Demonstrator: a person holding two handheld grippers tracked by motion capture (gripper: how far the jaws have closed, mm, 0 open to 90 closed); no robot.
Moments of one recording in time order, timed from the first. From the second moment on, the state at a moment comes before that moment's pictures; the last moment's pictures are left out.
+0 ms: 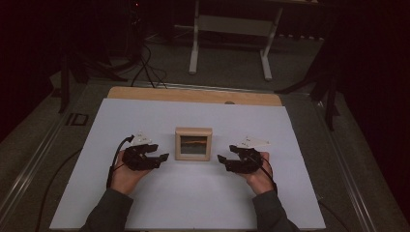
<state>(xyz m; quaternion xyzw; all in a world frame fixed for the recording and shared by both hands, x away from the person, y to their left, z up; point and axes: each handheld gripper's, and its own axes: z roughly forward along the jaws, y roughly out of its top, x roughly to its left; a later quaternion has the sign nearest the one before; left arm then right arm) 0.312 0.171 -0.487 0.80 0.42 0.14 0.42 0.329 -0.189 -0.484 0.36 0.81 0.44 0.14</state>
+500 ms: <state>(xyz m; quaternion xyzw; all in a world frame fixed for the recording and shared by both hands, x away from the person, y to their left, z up) 0.297 0.194 -0.490 0.79 0.43 0.14 0.41 0.321 -0.210 -0.491 0.37 0.81 0.43 0.15</state>
